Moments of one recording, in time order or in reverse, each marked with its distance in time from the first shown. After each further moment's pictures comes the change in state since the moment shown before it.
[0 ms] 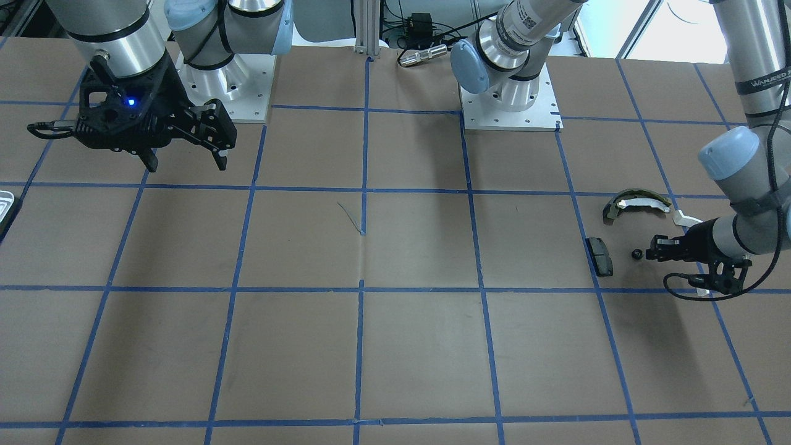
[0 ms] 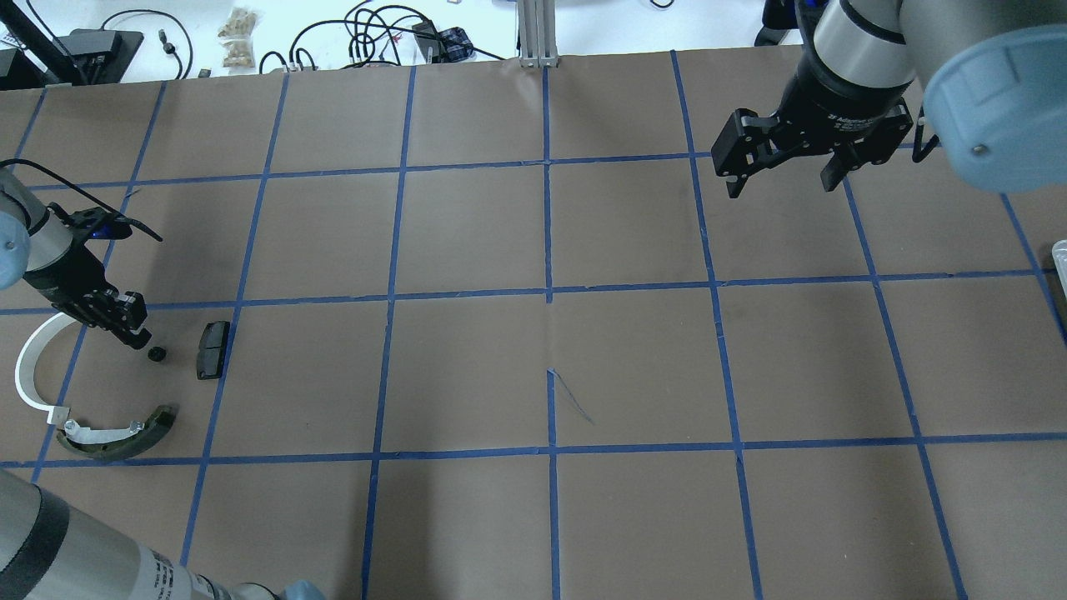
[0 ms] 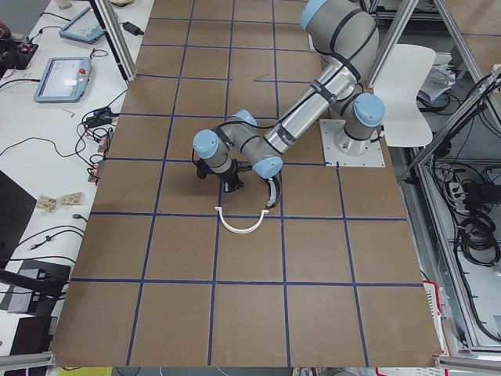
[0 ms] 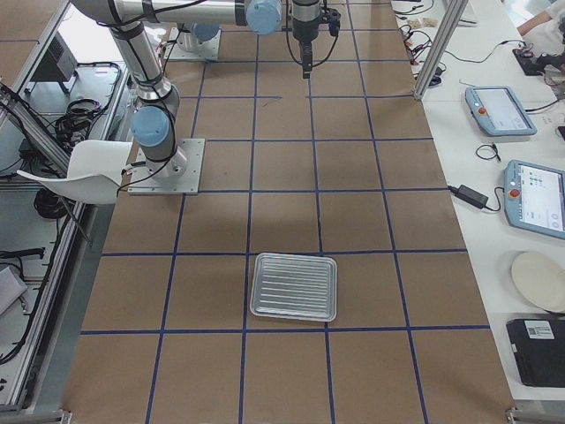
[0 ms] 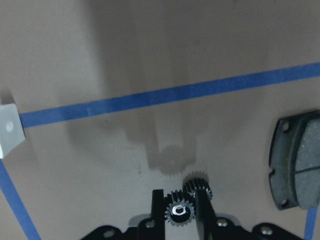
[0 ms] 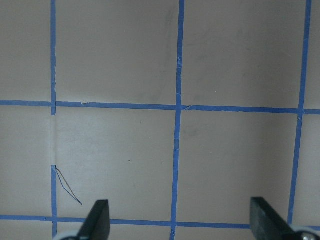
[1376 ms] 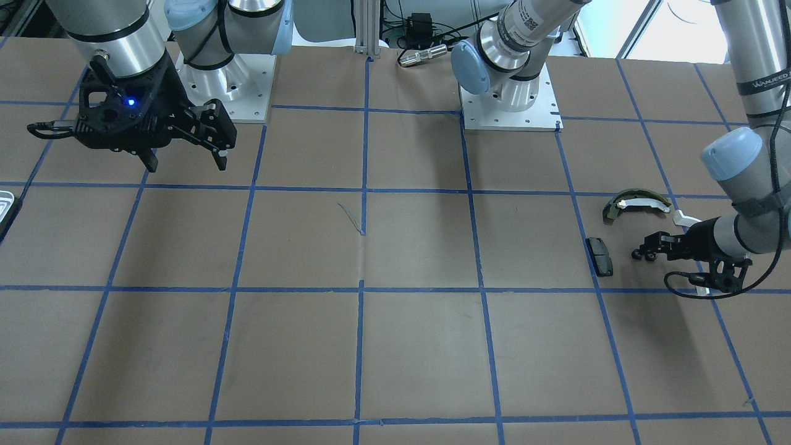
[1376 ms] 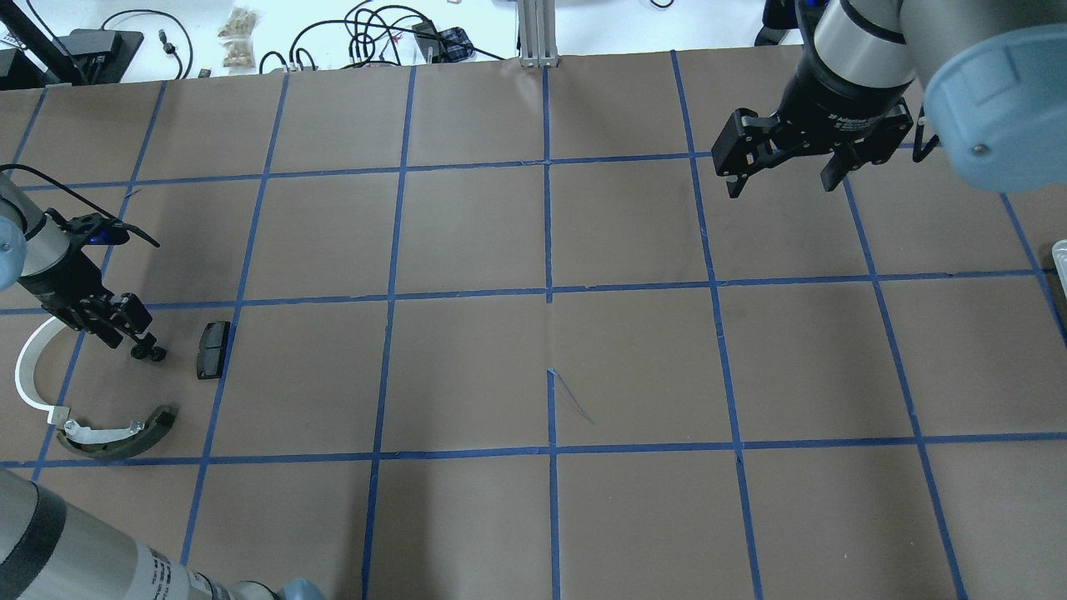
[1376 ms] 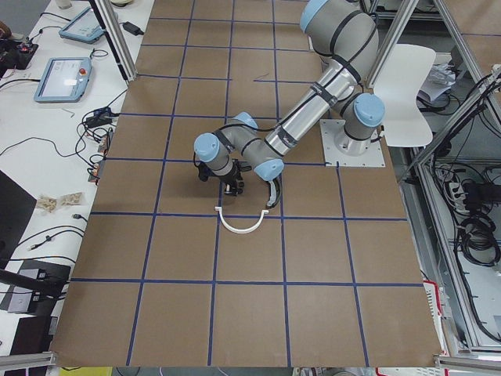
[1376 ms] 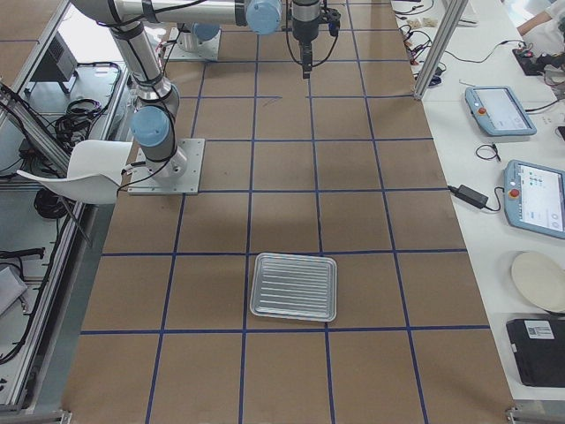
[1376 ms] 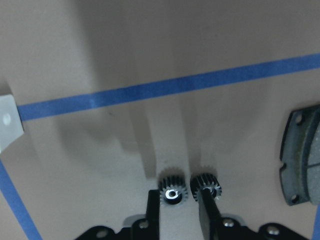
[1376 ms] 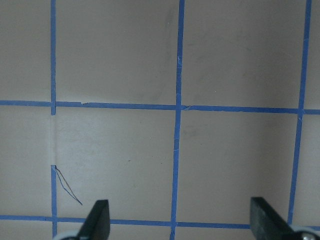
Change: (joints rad) left arm 0.012 -0.001 0.006 -0.022 0.004 0.006; right arm 0.000 0.000 0.000 0.000 0.000 -0.001
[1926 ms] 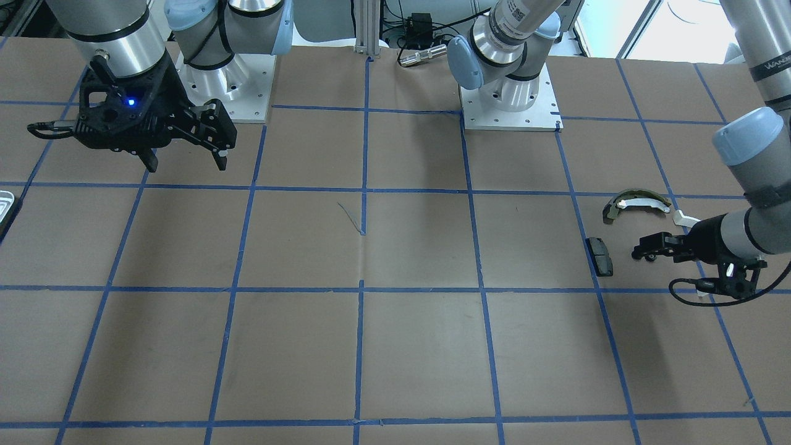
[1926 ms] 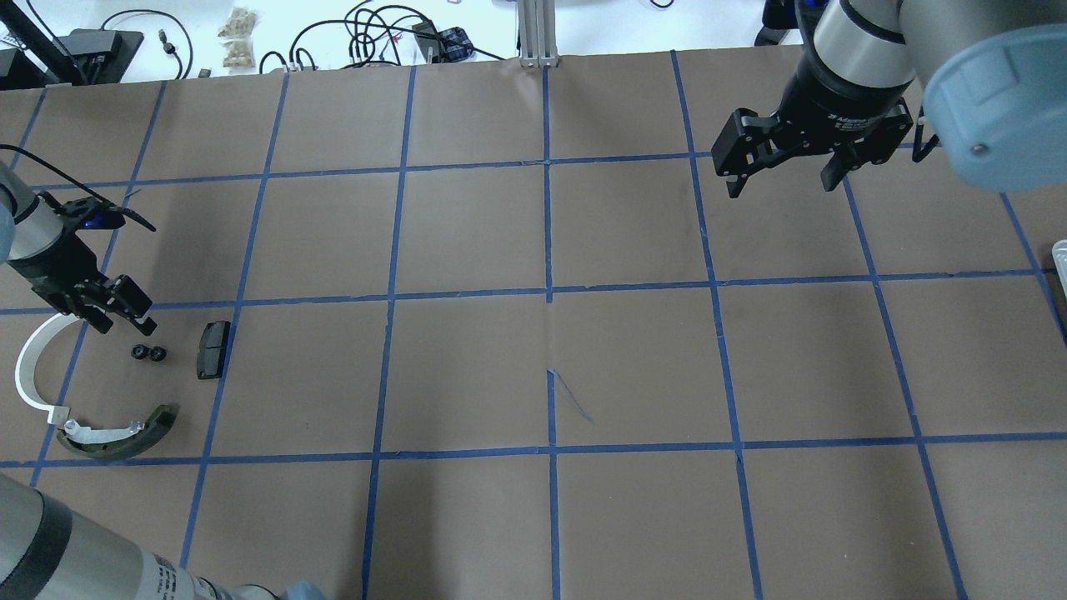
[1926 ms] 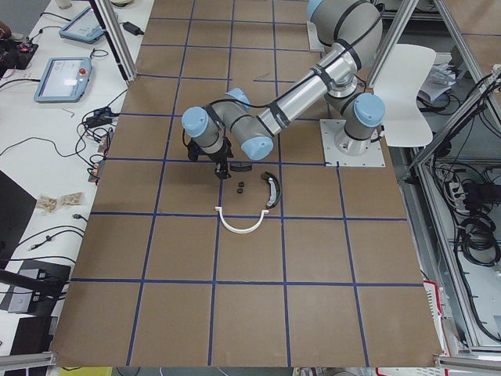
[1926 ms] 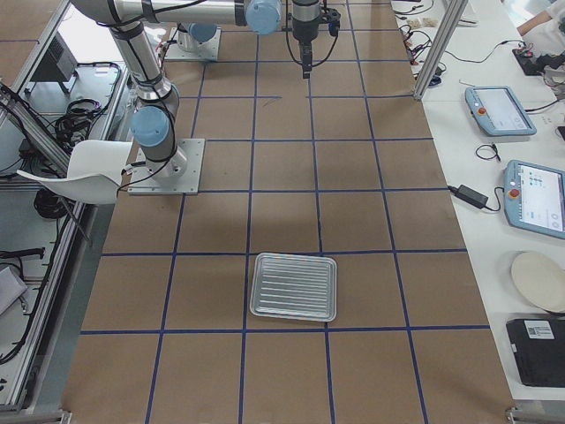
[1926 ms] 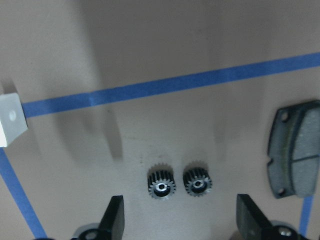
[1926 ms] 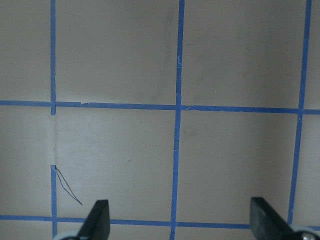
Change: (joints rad) left arm -0.134 0.074 0.115 -0.179 -0.058 -0.201; right arm 0.000 0.000 0.000 0.000 0.000 0.000
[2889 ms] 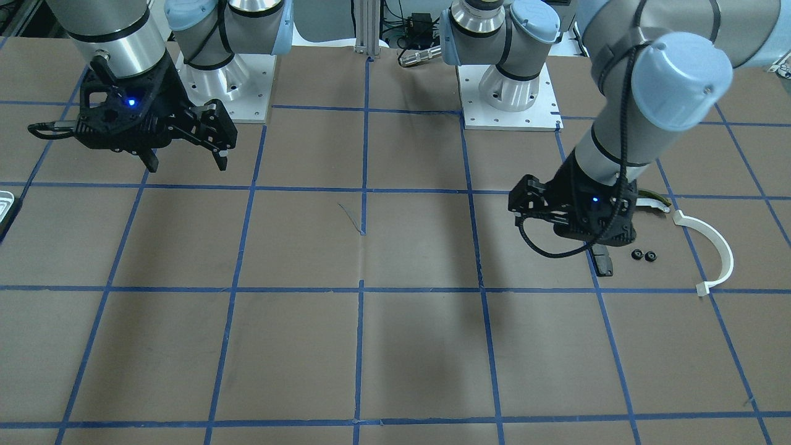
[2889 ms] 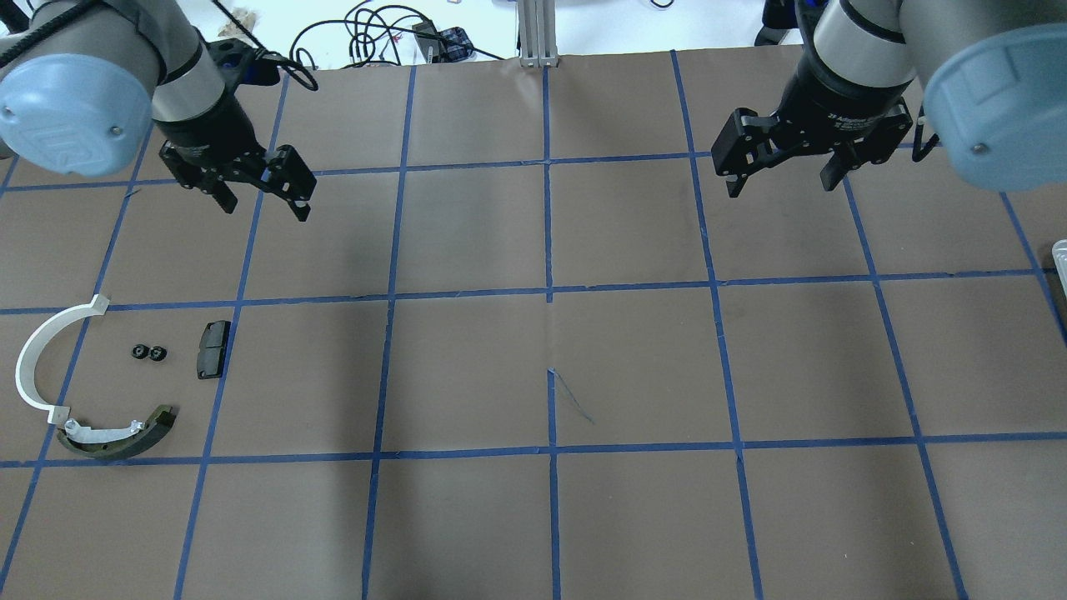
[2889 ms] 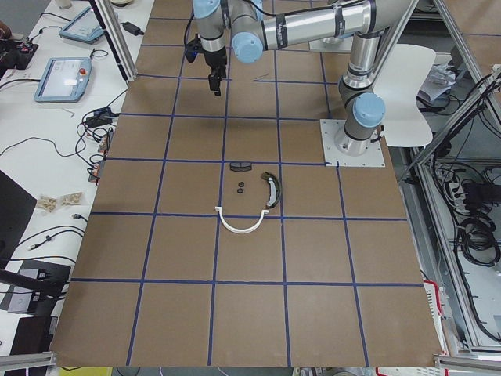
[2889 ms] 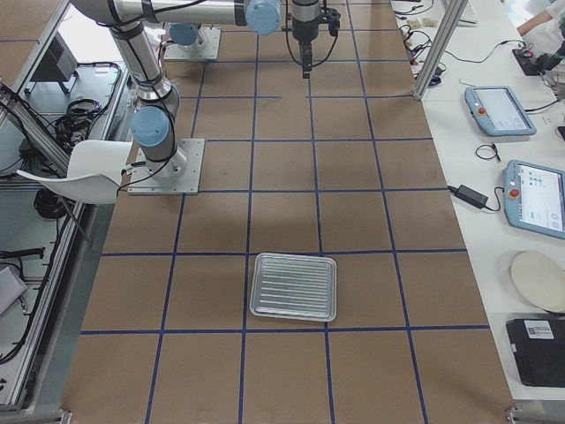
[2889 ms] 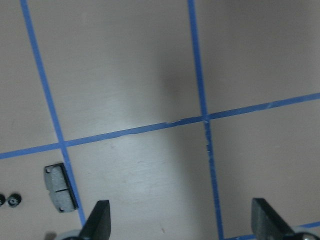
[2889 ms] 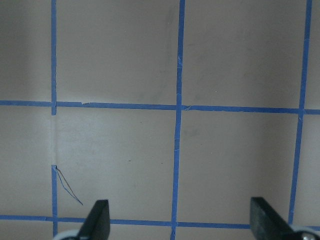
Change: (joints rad) left arm -0.461 0.242 0.038 -0.055 -0.074 -0.367; right arm 0.001 0.000 0.000 0.000 0.001 0.001
